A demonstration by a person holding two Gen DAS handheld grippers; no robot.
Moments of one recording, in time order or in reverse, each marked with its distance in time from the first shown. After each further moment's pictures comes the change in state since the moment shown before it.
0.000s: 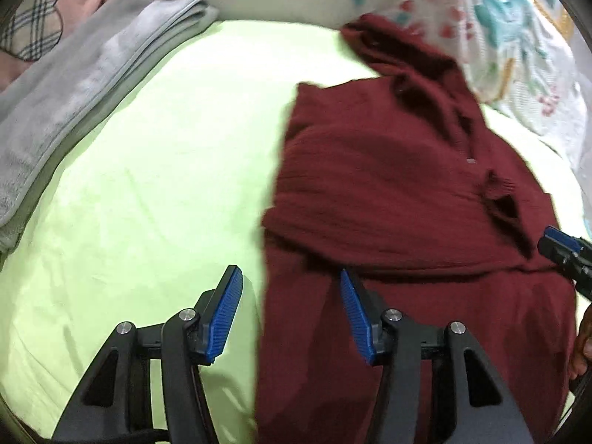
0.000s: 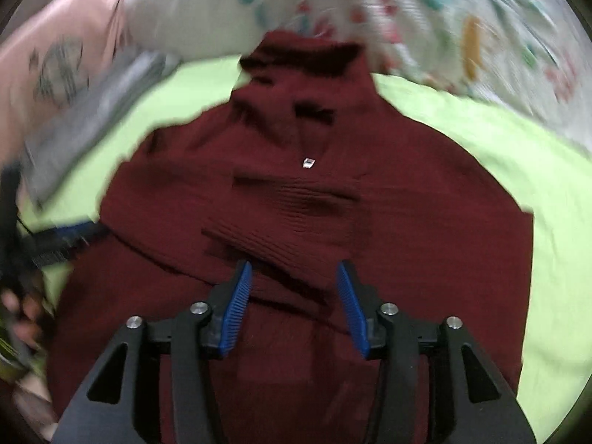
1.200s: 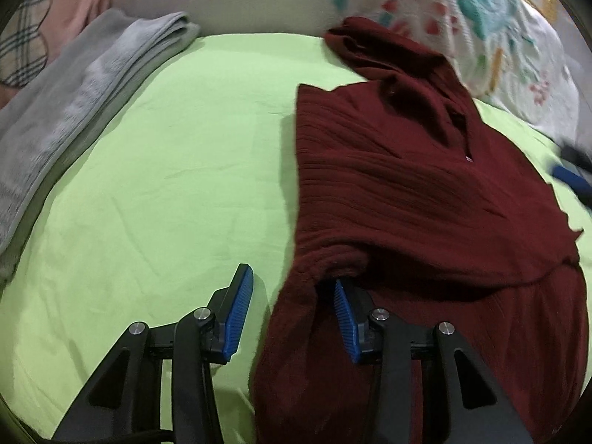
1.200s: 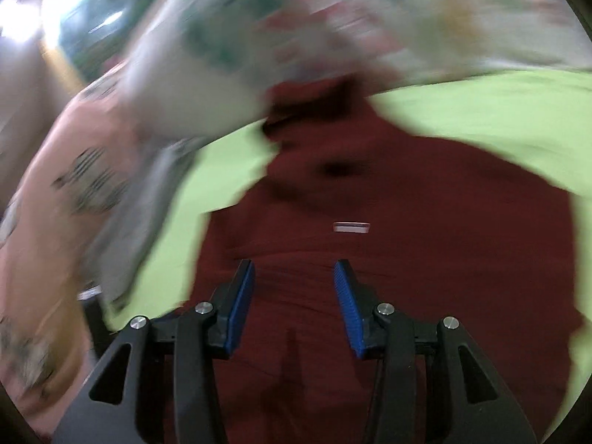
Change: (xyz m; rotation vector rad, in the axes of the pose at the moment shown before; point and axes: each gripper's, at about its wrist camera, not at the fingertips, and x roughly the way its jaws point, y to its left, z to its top) left arm 0.005 -0.014 0.009 0.093 -0.049 -0.017; right arm -0.005 -0.024 0.055 0.303 -0.100 0.381
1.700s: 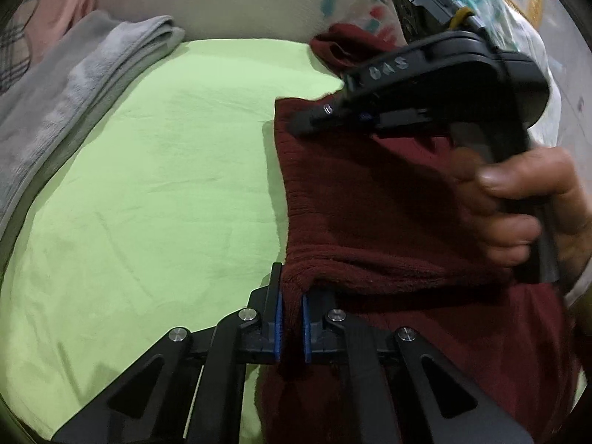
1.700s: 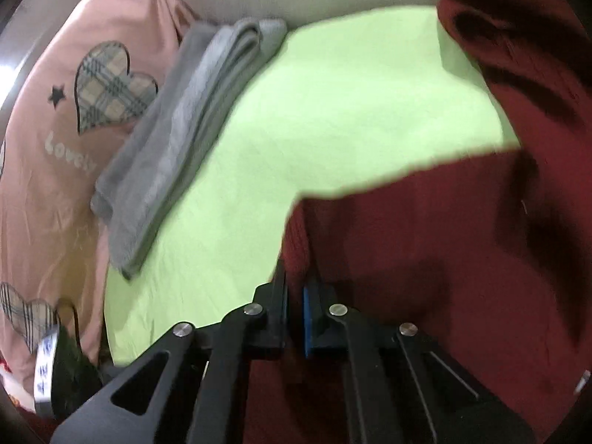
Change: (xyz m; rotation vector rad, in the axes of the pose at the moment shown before) left arm 0.002 0.017 0.005 -0.030 -0.030 -0.096; right arm 0.205 0.086 0.044 -0.156 0.307 0.201
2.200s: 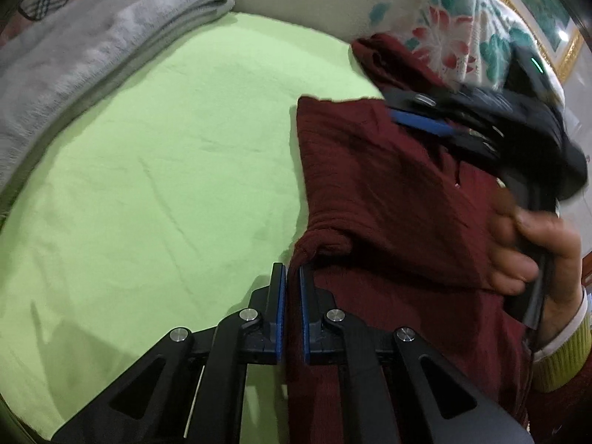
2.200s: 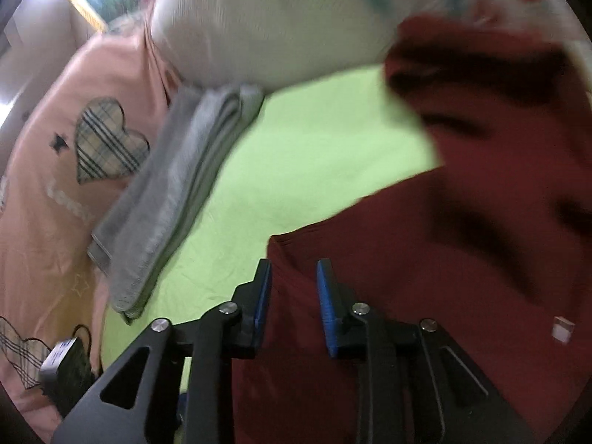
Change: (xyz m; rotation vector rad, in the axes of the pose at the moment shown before) left arm -0.024 0.033 -0.003 -0.165 0.060 -0.056; right arm -0.070 -0.004 -0.026 0.081 -0.220 -0.097
